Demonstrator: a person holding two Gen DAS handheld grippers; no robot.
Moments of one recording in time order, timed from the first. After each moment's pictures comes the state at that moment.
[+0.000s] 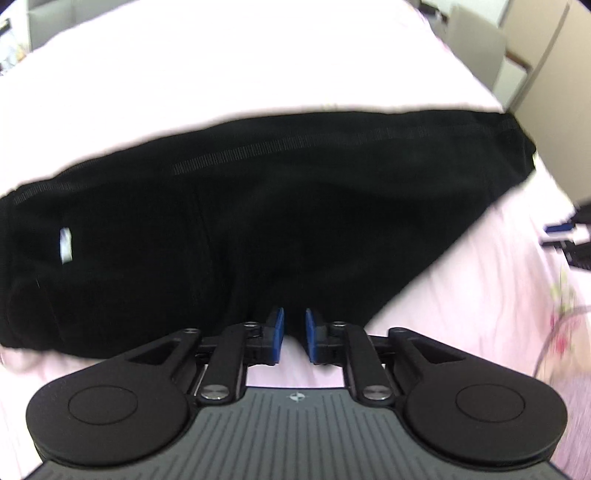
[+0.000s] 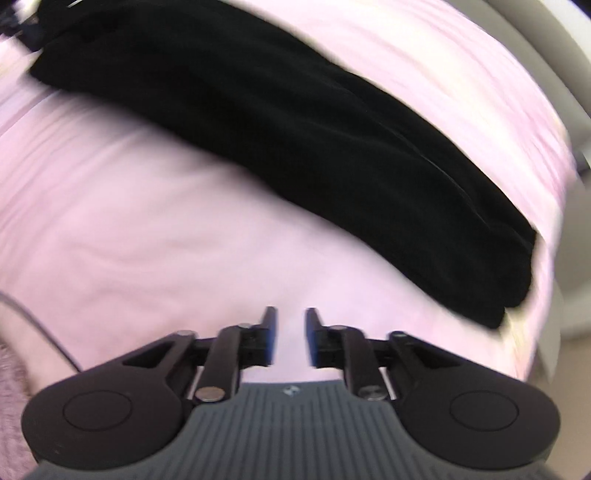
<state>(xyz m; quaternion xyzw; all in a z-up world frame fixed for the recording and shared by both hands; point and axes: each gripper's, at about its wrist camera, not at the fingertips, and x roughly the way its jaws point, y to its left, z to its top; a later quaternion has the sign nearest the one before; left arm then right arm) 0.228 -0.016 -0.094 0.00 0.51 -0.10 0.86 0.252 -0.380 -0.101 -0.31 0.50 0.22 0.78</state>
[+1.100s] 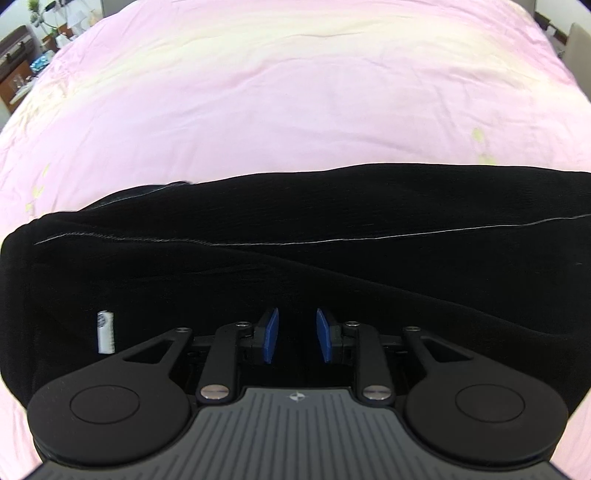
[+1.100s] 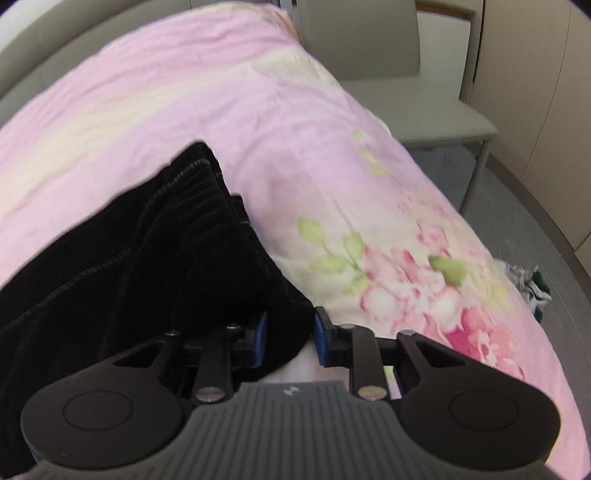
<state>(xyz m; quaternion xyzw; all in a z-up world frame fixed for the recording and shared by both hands) 0.336 0.023 -0.129 0.00 0.55 0.06 0.83 0.412 -0.585 -0.152 0.11 0.48 -0.09 0.87</state>
